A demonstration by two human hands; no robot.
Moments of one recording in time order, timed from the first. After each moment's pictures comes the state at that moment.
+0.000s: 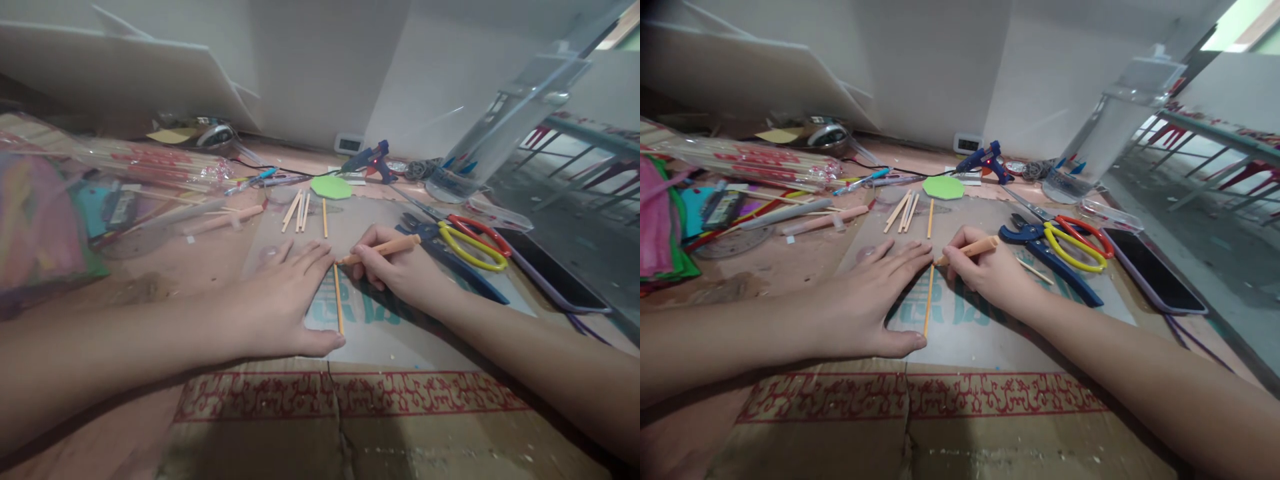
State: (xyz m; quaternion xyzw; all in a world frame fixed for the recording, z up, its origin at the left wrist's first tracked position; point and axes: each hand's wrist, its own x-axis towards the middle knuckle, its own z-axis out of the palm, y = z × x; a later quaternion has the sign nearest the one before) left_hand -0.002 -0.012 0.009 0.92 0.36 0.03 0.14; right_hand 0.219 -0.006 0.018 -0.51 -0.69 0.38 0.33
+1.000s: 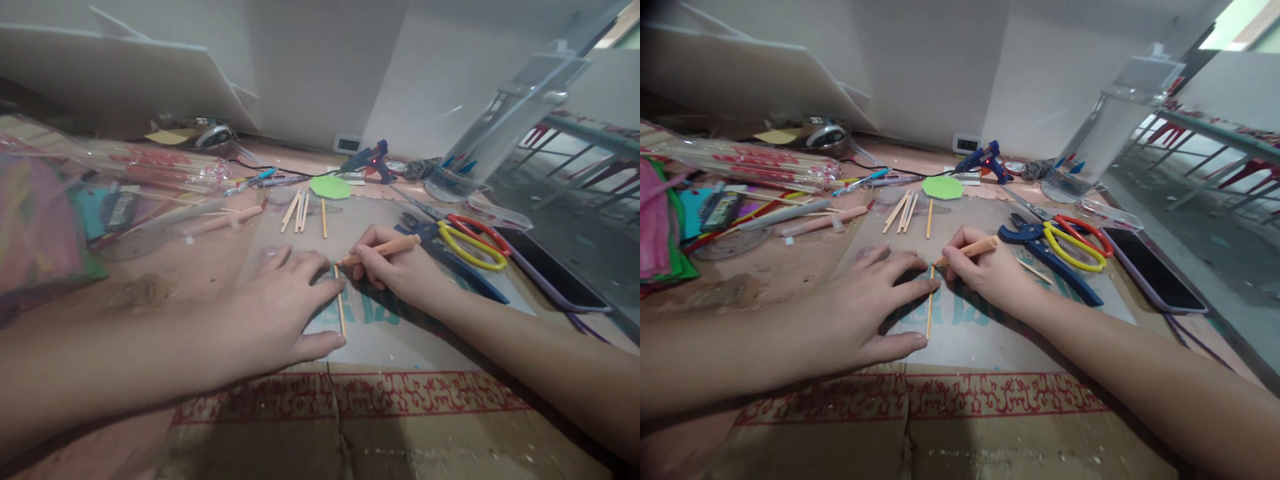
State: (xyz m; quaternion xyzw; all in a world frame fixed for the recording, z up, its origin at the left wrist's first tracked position) left_hand -0.006 -0.021 0.008 0.94 0.31 0.08 0.06; right_hand 0.219 -0.006 0.018 -0.51 -0.69 0.39 0.34
